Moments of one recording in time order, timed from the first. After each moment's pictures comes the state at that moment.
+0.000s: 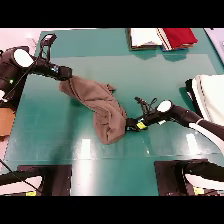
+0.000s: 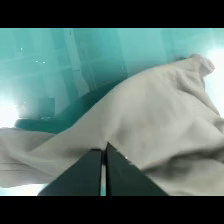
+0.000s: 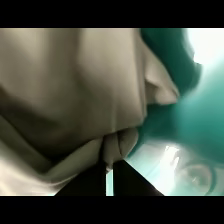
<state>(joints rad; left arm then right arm) -0.18 -1.37 1.40 1.26 -0.99 -1.46 0.42 -1.32 0.71 -0.65 0.94 1.39</state>
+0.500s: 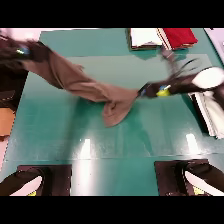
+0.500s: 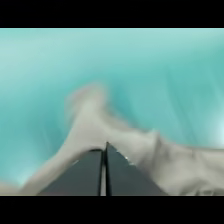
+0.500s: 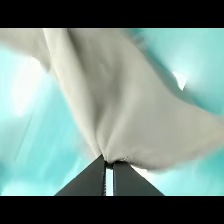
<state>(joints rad) -0.17 -1.03 1.49 1.34 -0.94 -1.46 0.22 -0.98 1.12 -0.97 1.07 1.45</state>
